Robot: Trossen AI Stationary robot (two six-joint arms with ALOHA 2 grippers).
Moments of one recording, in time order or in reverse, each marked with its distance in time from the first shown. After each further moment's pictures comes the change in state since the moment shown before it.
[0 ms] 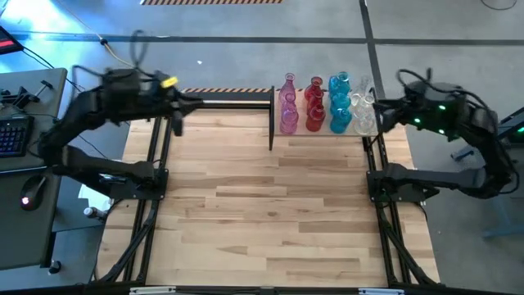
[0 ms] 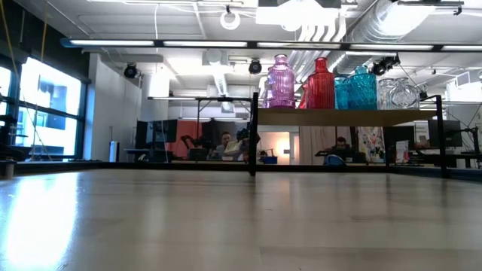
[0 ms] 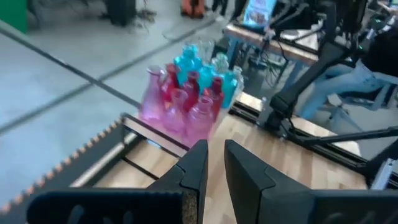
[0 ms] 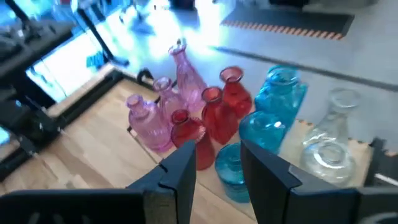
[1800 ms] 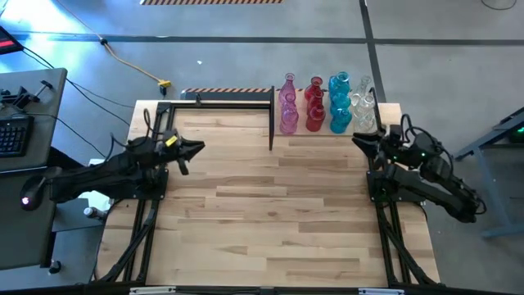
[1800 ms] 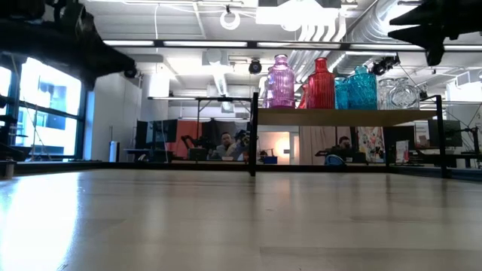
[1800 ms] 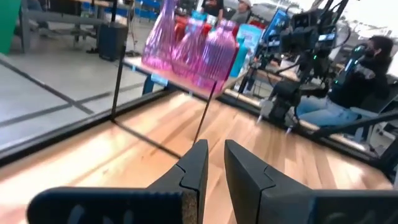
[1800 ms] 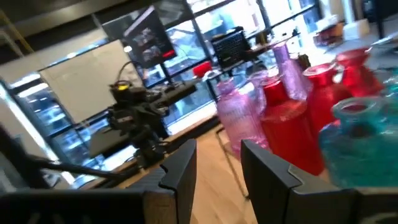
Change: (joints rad) left arm 0.000 -0.862 -1.385 0.789 0.021 -0.047; right arm 0.000 -0.778 -1.041 0.808 -0.351 0.001
